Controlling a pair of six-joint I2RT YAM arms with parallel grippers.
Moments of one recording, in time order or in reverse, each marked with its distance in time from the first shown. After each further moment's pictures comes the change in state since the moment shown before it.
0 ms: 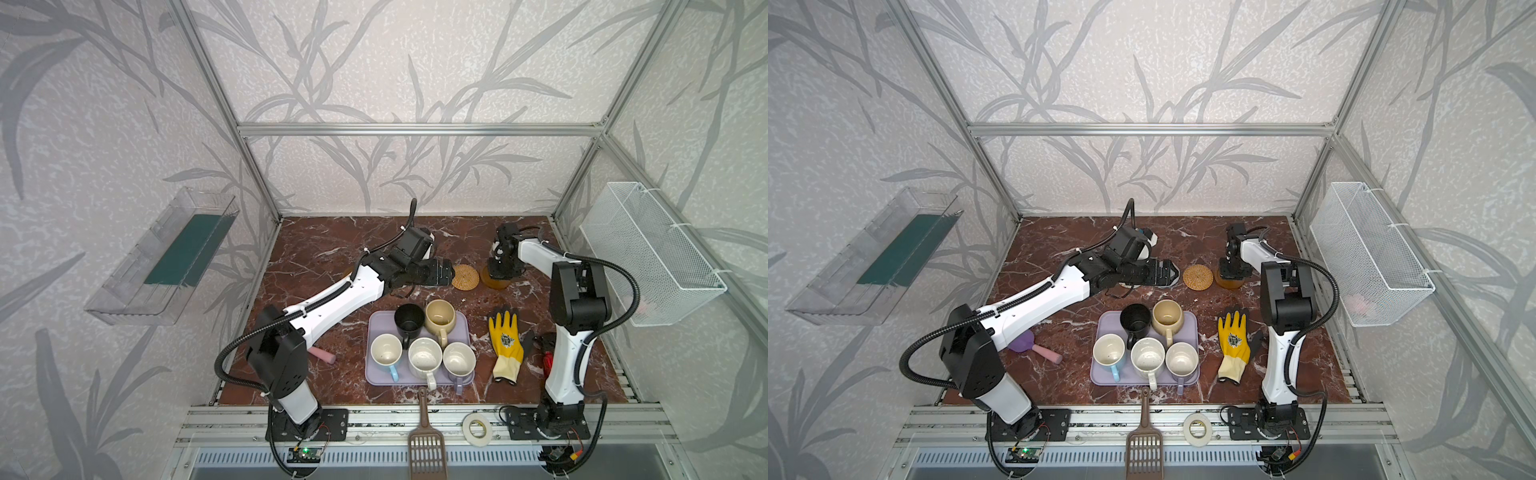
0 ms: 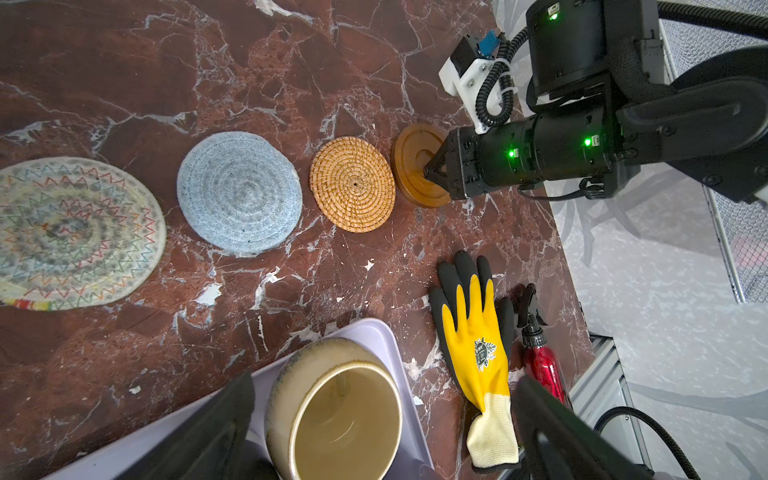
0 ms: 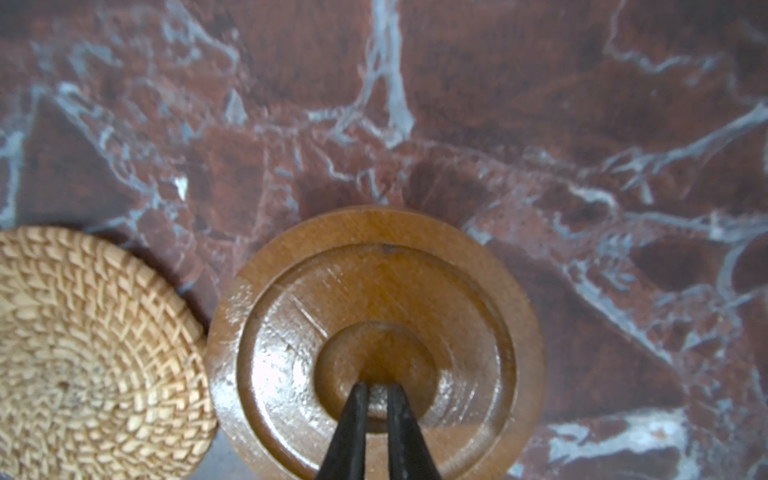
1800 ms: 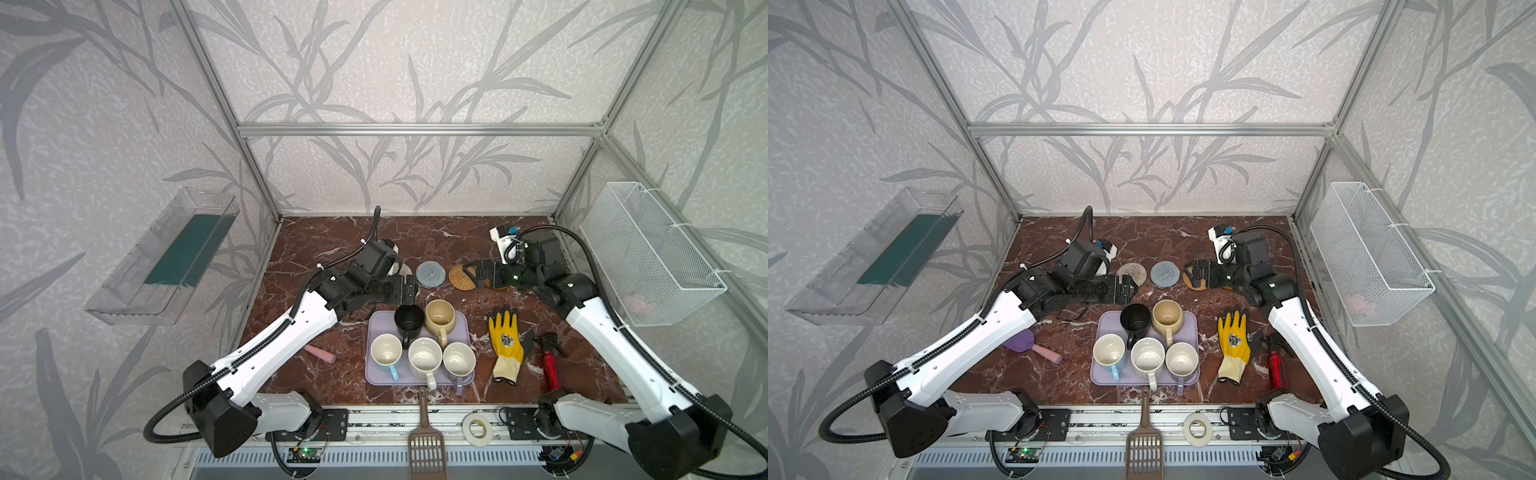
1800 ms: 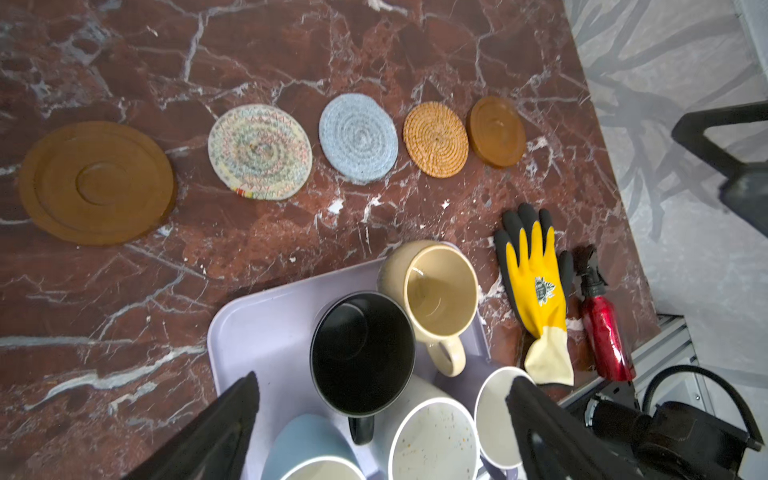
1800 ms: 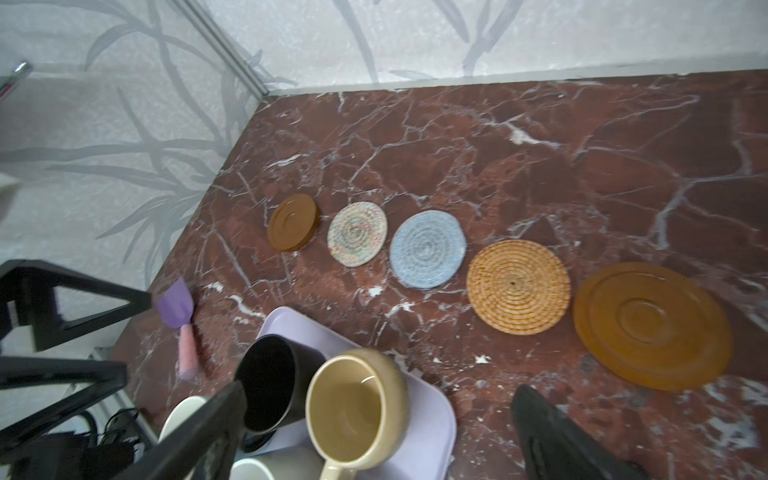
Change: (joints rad) left arm 0.032 -0.369 -0.162 -0.319 -0.129 0.070; right arm 0.302 -0.929 -0.403 0.187 -0.330 0.163
